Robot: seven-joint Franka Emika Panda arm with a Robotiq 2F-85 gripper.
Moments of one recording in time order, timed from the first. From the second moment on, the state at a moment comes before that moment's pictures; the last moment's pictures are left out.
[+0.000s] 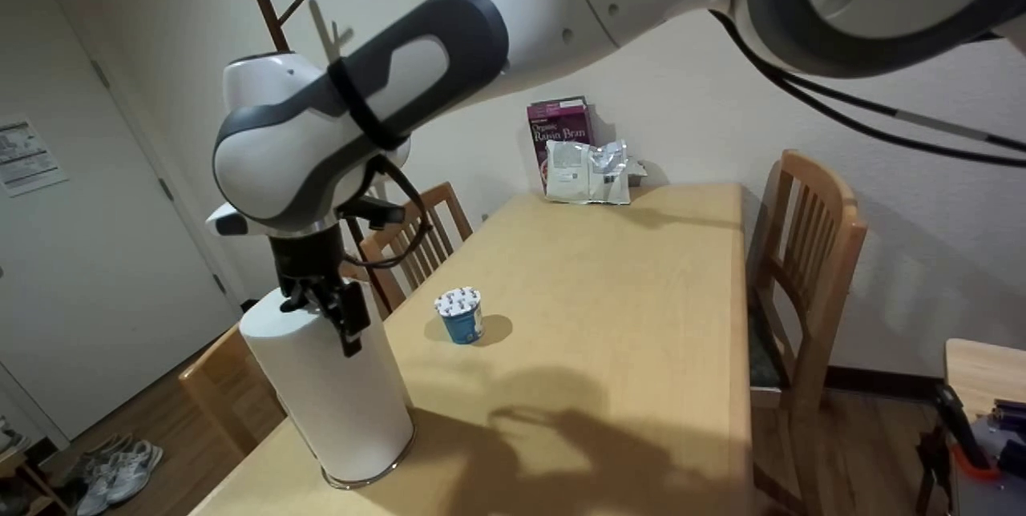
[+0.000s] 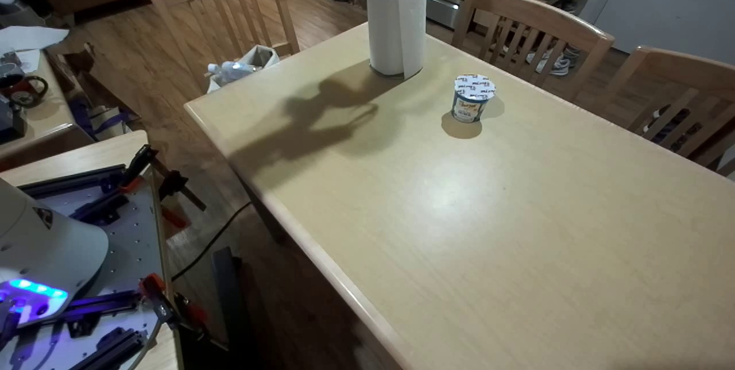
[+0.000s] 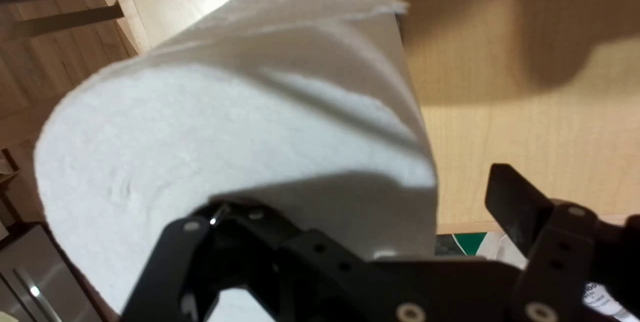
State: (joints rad) arm 0.20 0.72 0.16 -1.18 -0.07 2.10 -1.25
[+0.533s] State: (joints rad) arm 0.27 0.73 0.14 -1.03 -0.11 2.09 -1.19
